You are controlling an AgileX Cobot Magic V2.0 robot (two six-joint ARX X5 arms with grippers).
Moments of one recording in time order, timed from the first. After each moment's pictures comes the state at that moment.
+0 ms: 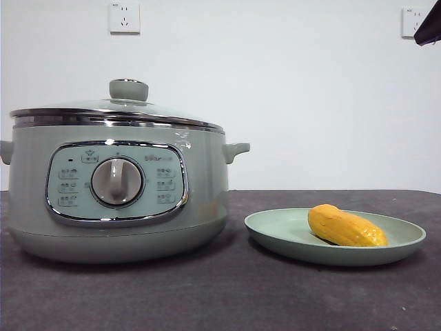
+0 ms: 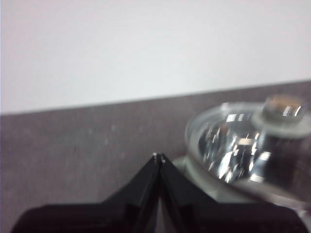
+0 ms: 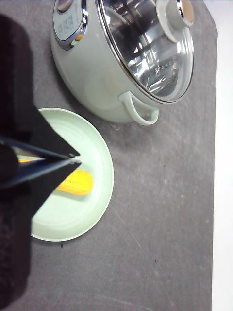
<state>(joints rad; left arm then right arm) -0.01 0.10 0.35 -0.33 0.05 0.04 0.47 0.55 0.59 -0.41 0.00 0.09</state>
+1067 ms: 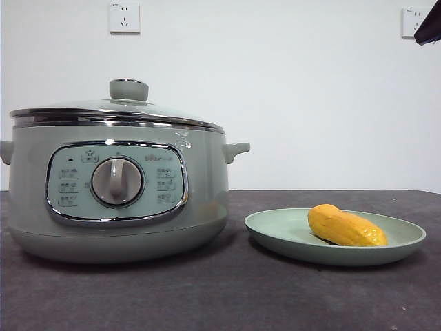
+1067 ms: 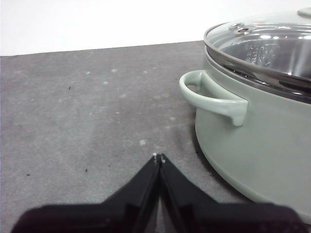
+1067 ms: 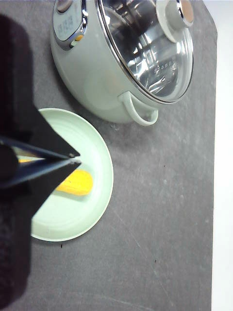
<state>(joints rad) 0.02 0.00 0.03 -0.21 0.05 0.04 0.47 0.55 0.59 -0.41 0.00 0.09</state>
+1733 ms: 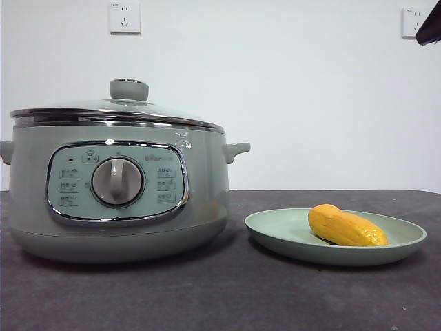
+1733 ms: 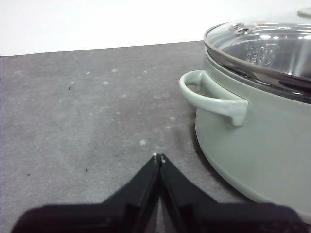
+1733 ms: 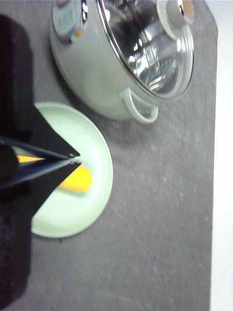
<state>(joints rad) 0.02 0.00 0.03 -0.21 0.05 0.04 0.47 0.55 0.59 -0.41 0.03 0.07</state>
